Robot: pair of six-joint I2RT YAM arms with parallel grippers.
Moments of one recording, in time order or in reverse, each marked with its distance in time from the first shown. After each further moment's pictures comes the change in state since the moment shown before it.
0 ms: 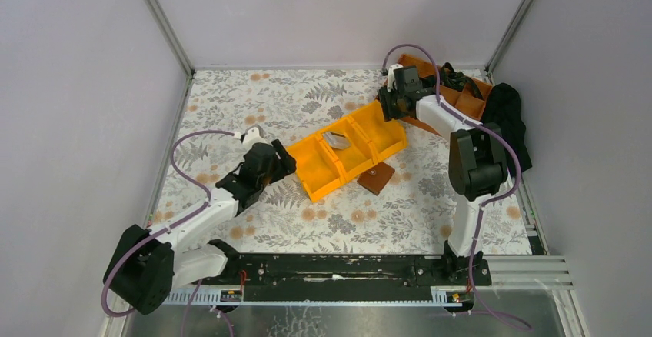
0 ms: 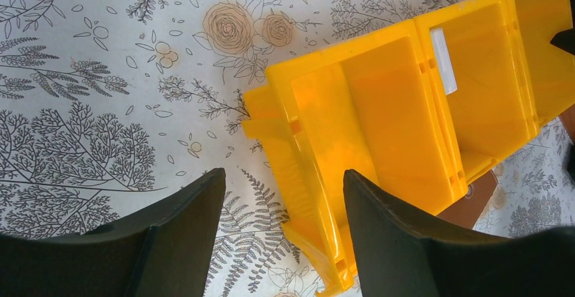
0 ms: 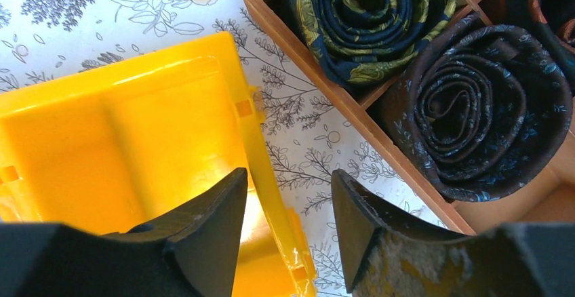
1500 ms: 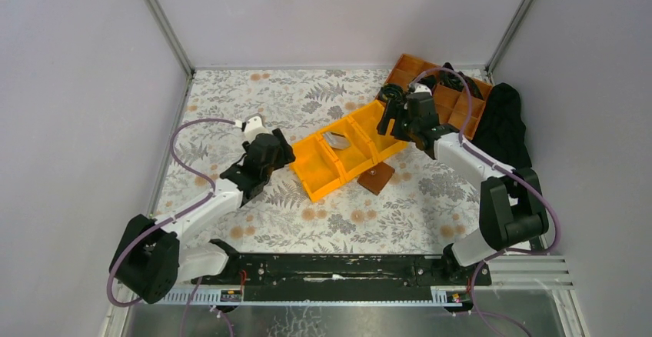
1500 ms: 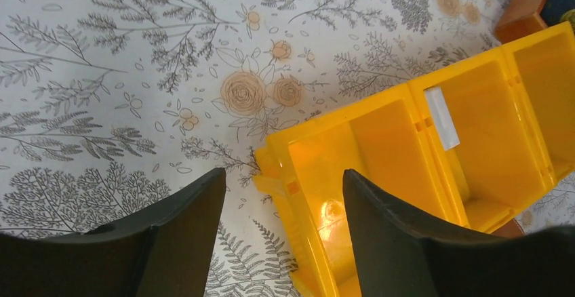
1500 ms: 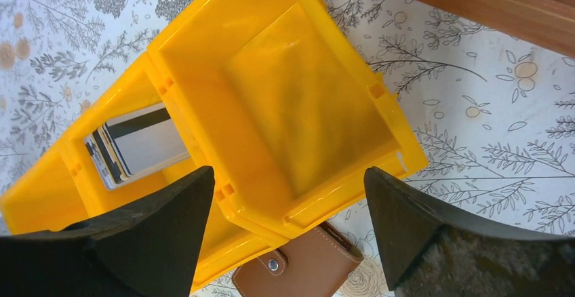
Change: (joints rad) left arm 0.008 0.066 0.088 0.035 -0.134 0.108; right arm 0.034 -0.448 -0.496 0.229 -0.013 0.547
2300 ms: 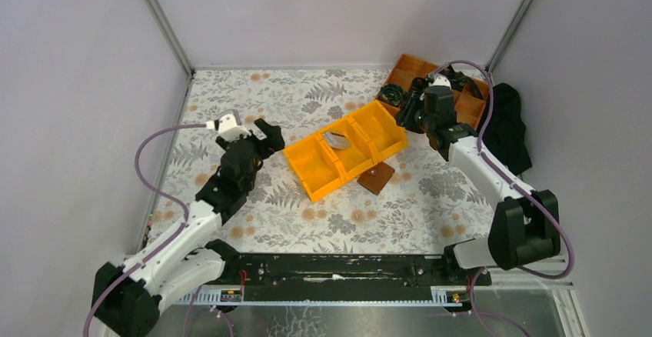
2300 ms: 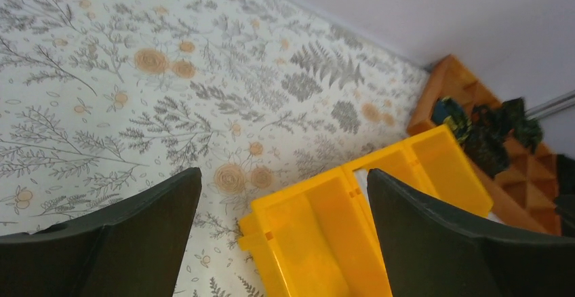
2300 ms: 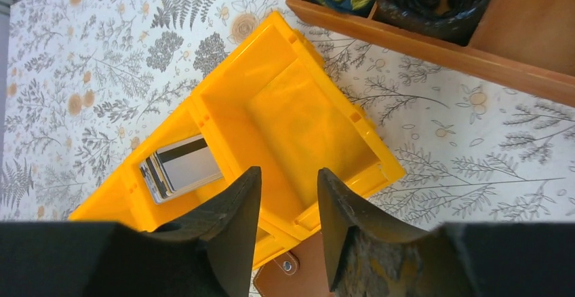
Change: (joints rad) left arm 0.000 -0.325 -0.059 0.118 -0.125 0.108; right arm -0.052 -0.158 0.010 -0.027 0.005 0.022
